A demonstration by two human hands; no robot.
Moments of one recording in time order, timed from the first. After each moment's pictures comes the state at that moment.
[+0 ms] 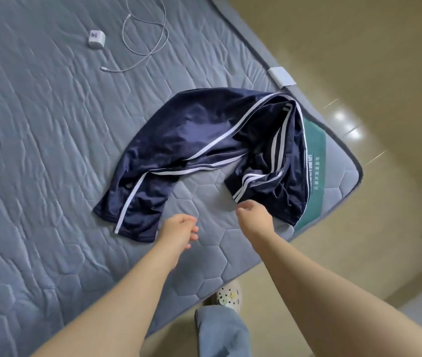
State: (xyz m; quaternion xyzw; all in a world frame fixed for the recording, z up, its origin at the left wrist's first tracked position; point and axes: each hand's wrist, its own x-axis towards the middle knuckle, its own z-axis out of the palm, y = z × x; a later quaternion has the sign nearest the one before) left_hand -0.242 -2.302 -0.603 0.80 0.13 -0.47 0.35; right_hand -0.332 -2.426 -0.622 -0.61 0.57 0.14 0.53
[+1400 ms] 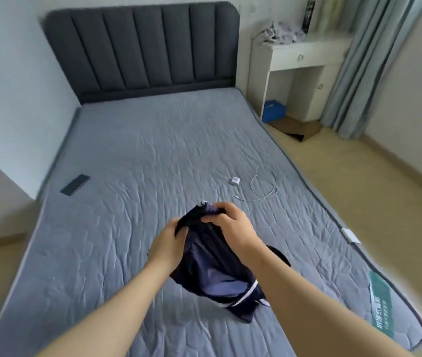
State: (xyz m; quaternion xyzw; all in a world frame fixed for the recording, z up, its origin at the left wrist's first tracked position) left_hand -0.101 -2.038 -0.319 0.92 -0.07 -0.11 0.38; right_hand -0.149 -2.180 -0.286 -0.74 0.19 0.00 0.64
